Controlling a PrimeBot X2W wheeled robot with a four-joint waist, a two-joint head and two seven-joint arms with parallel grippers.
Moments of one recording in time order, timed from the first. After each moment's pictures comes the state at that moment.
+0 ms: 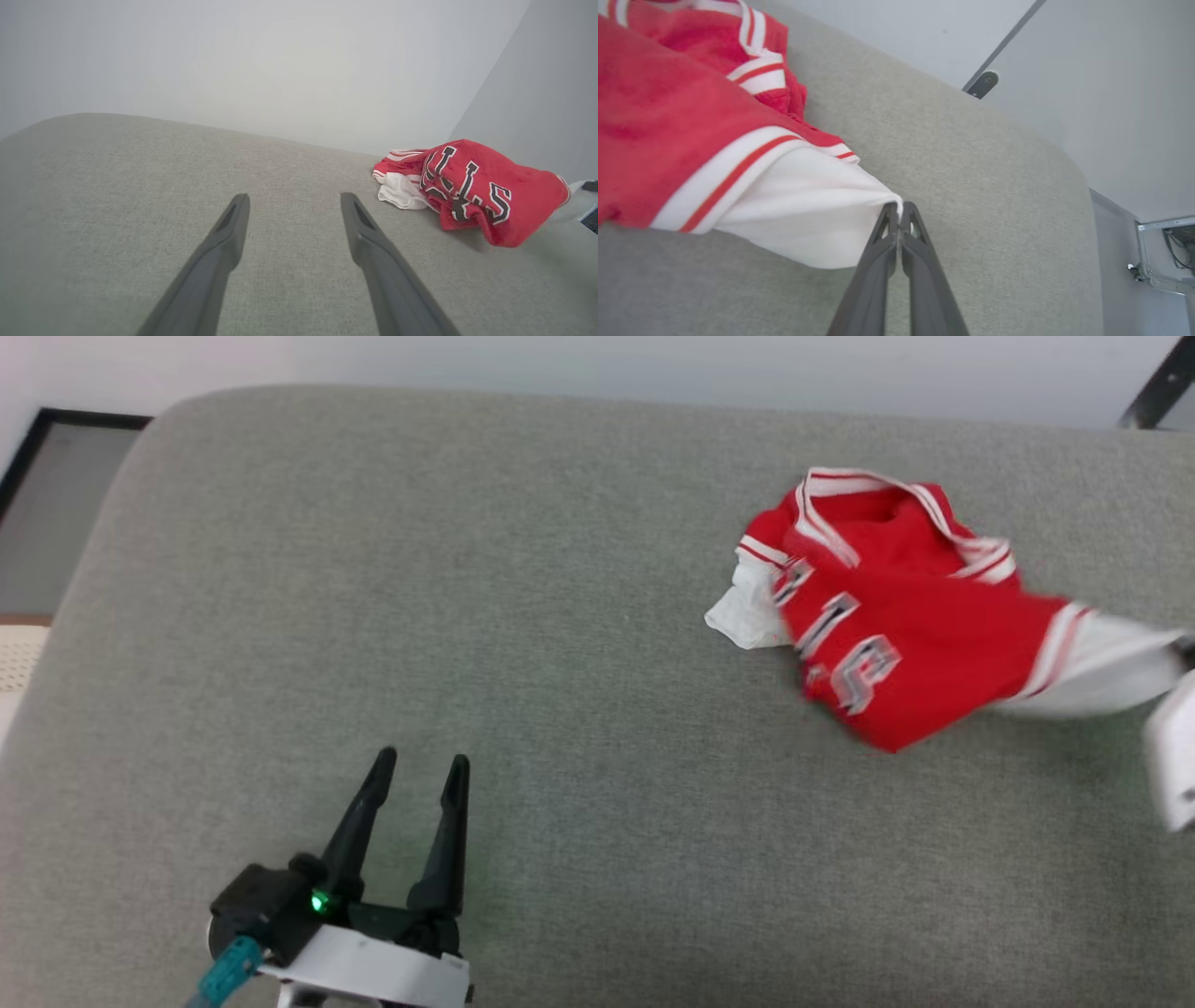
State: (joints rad) left arm -0.05 0.12 -0.13 0.01 -0.37 -0.13 -0.26; right arm -0.35 -0.40 -0.02 -0.10 0.09 0.13 0.76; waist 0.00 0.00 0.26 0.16
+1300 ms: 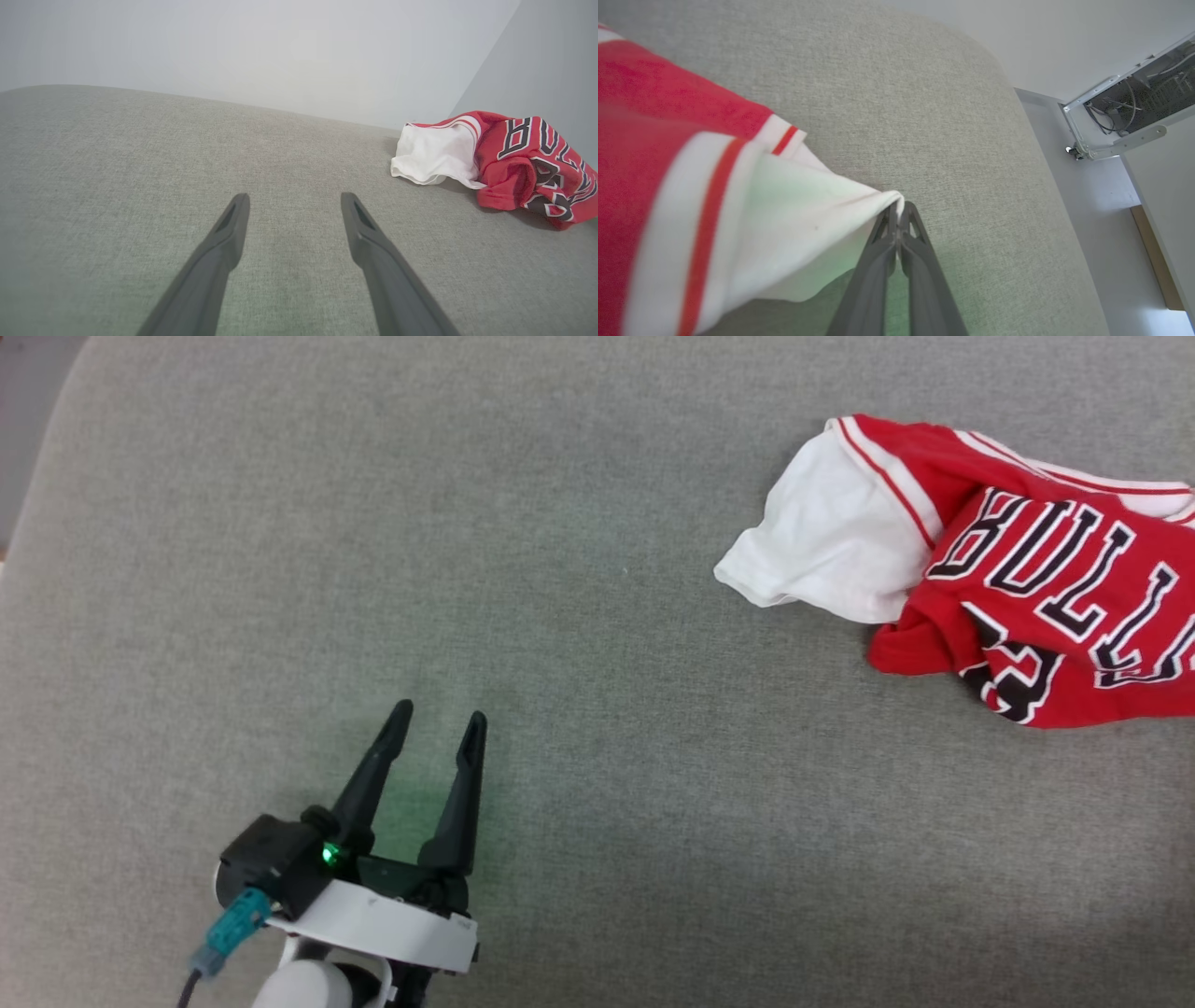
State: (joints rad) left arm -0.15 0.17 -0.19 0.03 -0.39 -0.13 -0.26; right arm -0.59 -0.30 -0.57 0.40 -0.31 0.13 0.37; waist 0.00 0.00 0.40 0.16
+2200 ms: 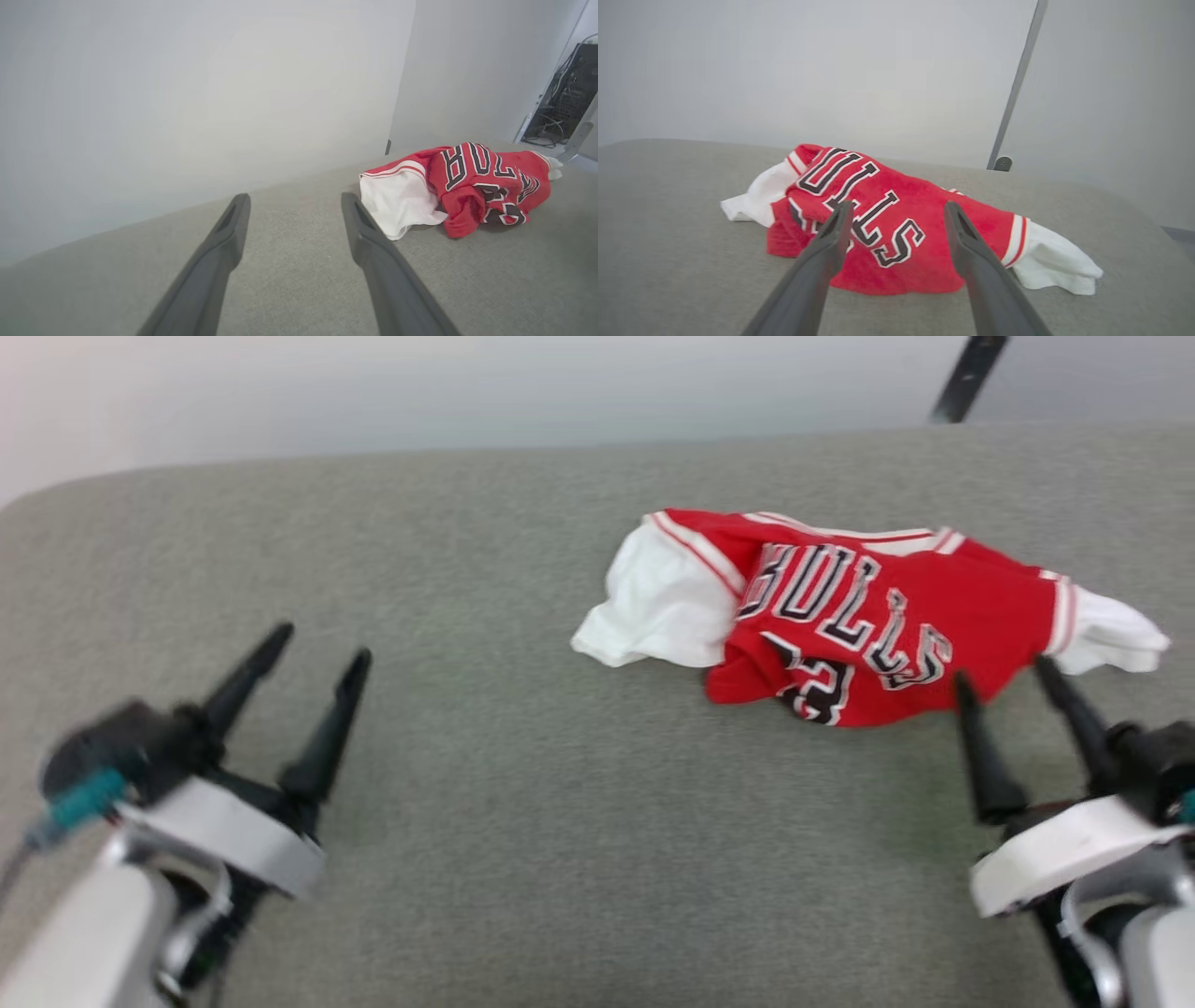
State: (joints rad) left arm -0.29 0.53 -0.26 0.05 -0.54 -0.13 -0.18; right arm -0.21 -0.19 0.02 -0.02 0.19 0.13 0.06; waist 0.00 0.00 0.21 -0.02
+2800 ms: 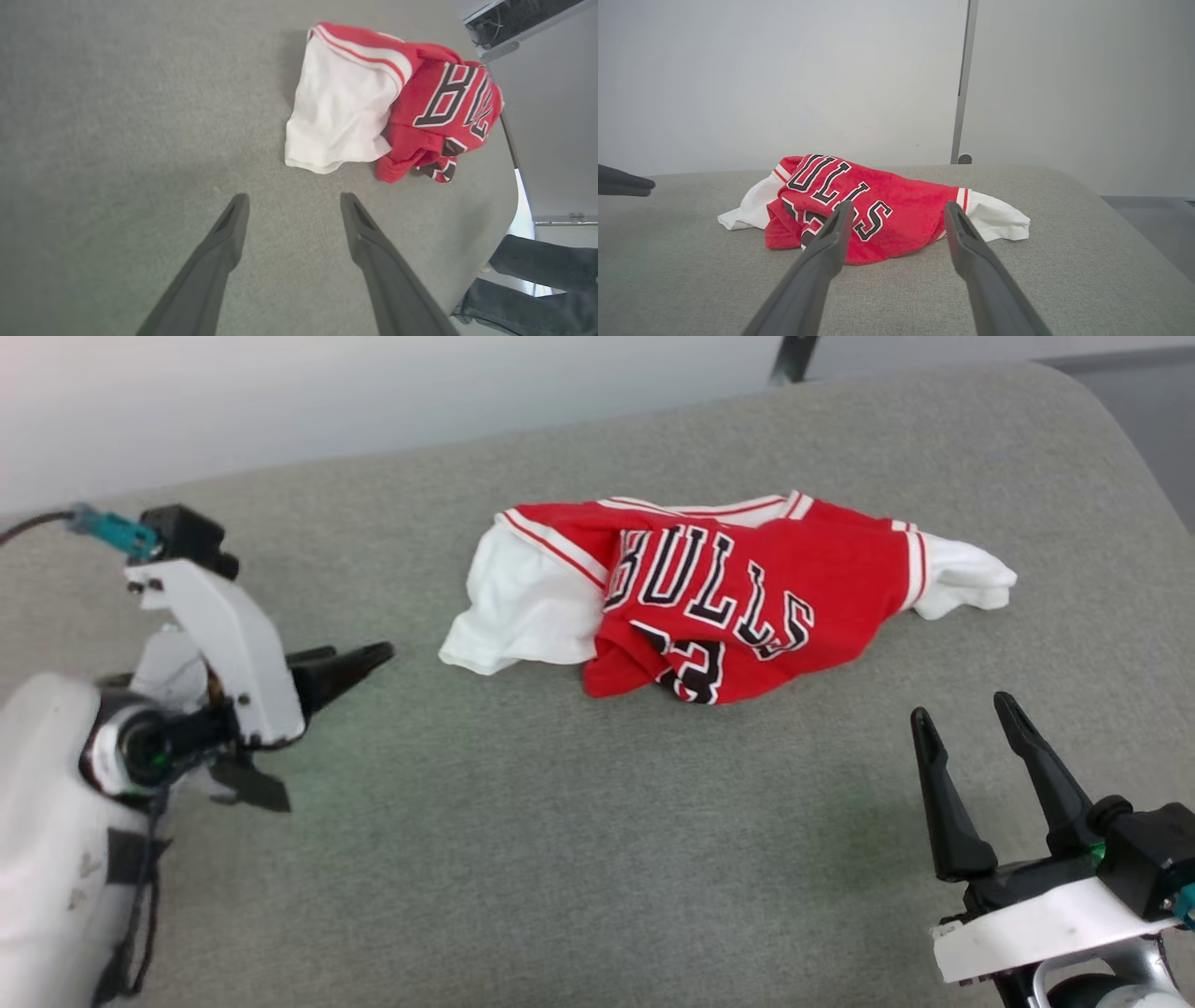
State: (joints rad) left arm -0.72 0.60 -0.41 0.35 -1.13 -0.06 0.70; right arm -0.04 -0.06 0.07 -0.25 0.18 0.13 0.02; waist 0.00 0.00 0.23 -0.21
